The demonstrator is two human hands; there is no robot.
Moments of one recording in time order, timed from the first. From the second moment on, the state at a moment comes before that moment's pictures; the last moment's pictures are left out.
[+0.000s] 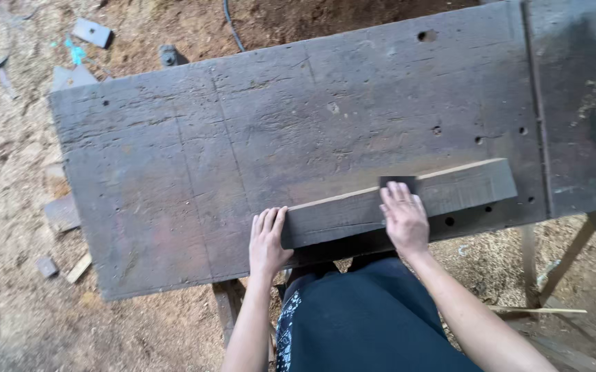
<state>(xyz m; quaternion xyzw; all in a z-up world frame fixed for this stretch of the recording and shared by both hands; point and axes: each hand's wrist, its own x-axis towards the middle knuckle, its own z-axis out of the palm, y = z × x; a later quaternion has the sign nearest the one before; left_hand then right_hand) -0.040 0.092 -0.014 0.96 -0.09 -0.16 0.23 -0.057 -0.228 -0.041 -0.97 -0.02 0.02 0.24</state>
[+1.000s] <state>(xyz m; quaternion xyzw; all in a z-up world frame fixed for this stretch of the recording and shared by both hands) -0.062 0.098 -0.017 0.92 -0.02 -0.15 0.38 -0.030 -0.094 -0.046 -0.93 -0.29 0.04 0.25</state>
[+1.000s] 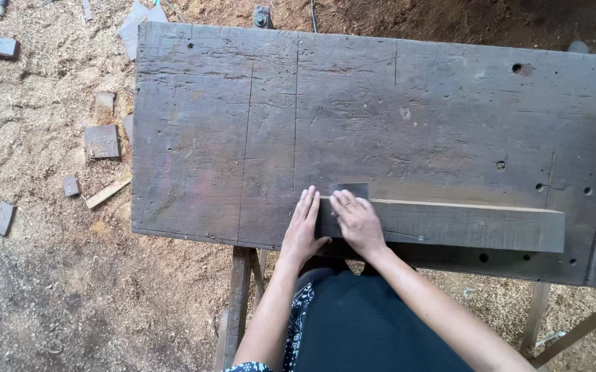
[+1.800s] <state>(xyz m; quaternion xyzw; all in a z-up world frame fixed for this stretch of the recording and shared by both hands) -0.101 0.131 -0.061 0.84 0.10 -0.11 0.52 -0.045 -0.062 -0.044 -0.89 -0.38 0.07 0.25</state>
